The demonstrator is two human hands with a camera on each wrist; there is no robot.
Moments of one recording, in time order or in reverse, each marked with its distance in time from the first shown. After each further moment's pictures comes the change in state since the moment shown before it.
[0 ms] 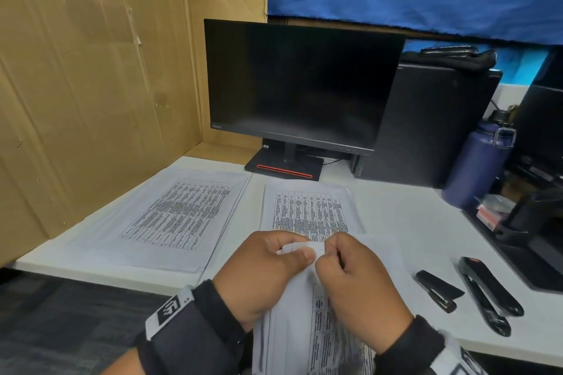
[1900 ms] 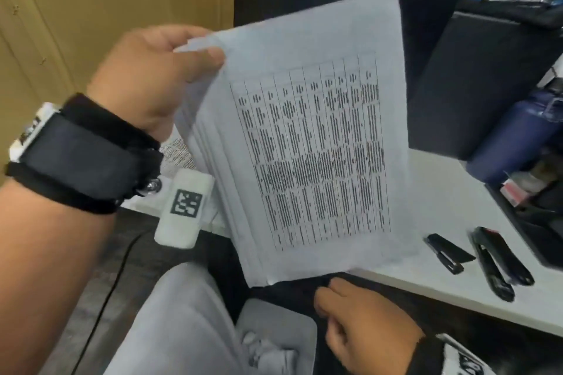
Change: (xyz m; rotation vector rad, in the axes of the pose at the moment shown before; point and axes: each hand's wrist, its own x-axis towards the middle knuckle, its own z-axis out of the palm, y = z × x) left_hand -0.005 0.104 -0.112 -0.011 0.482 0.295; right_hand -0.065 0.066 0.002 -0.709 -0.570 -0.408
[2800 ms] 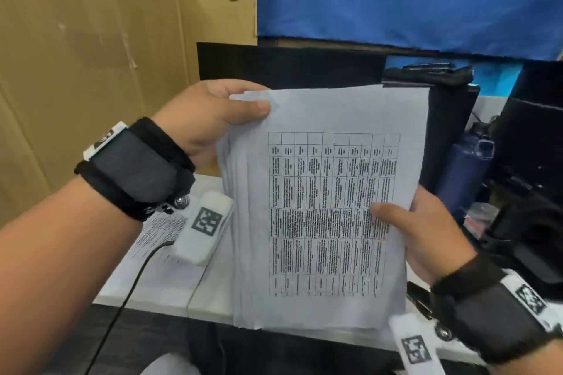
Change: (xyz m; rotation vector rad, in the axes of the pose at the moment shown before) left_hand 0.047 0.055 0.075 -0.045 -0.466 0.001; right_hand 0.038 0.084 -0.145 1.184 0.752 0.304
